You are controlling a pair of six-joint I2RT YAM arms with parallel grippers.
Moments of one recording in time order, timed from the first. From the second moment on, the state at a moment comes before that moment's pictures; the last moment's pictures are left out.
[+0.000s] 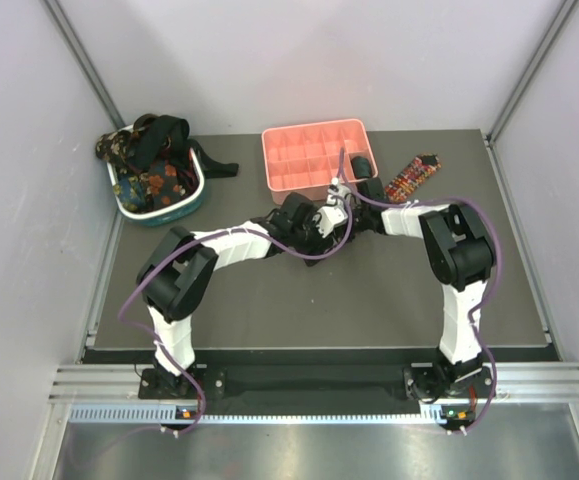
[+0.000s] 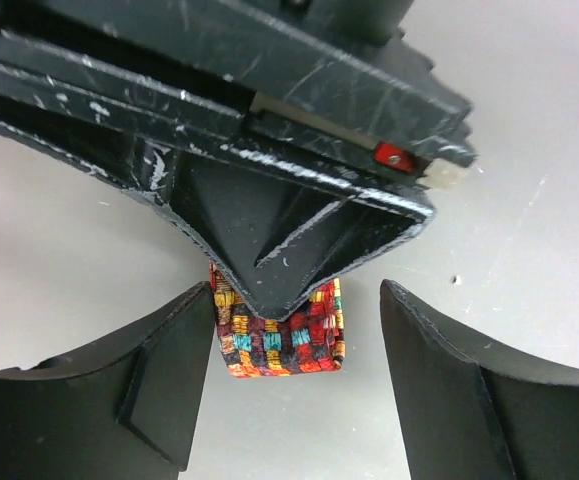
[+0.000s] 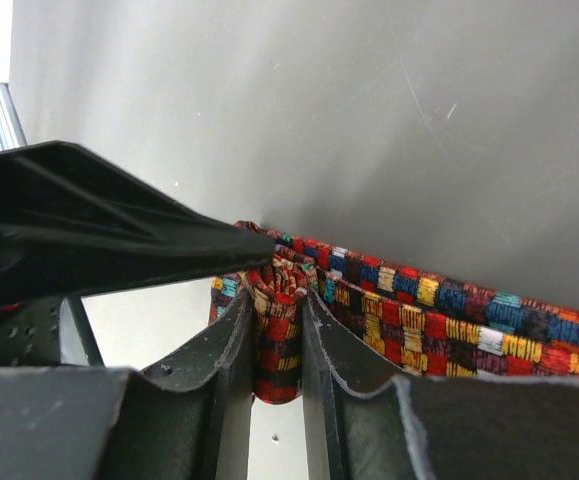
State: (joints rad) left arm -0.70 1.89 1.18 -0.06 0.25 0.32; right arm 0.38 2.06 1.20 -0.02 -0.82 0.24
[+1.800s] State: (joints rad) left arm -0.69 1.63 0.98 0.18 -0.02 0.06; right arm 0.38 2.04 1.17 -0.03 -0.82 0.27
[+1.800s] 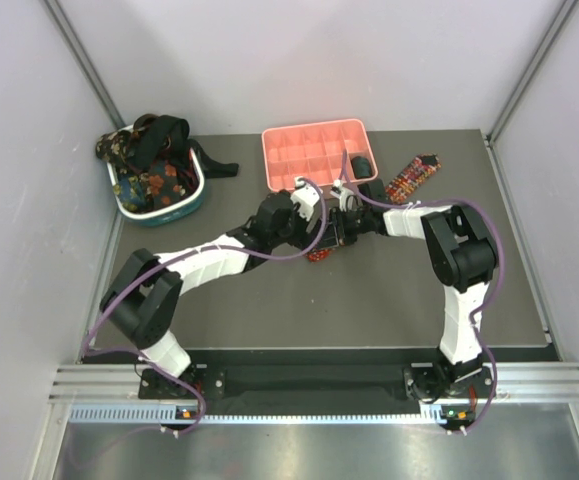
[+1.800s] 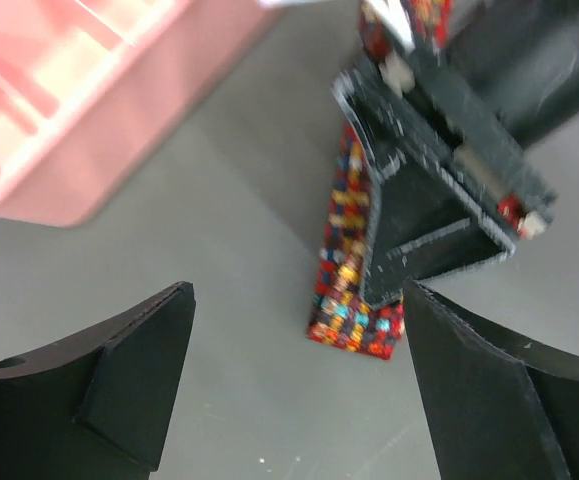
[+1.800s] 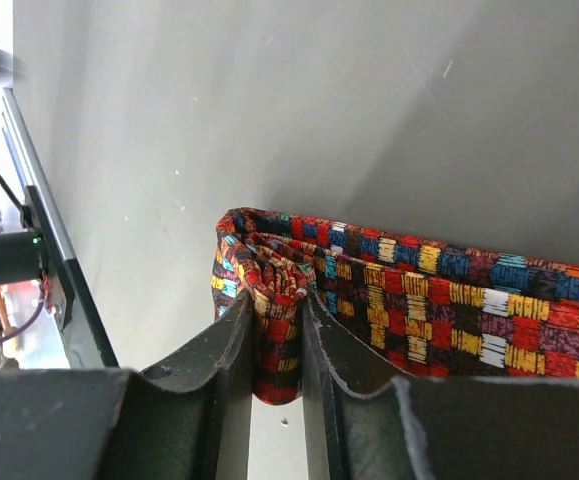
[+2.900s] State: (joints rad) left arm -0.74 1.89 1.10 0.09 0.17 0.29; right arm 0.38 2.04 1.17 -0.03 -0.83 0.28
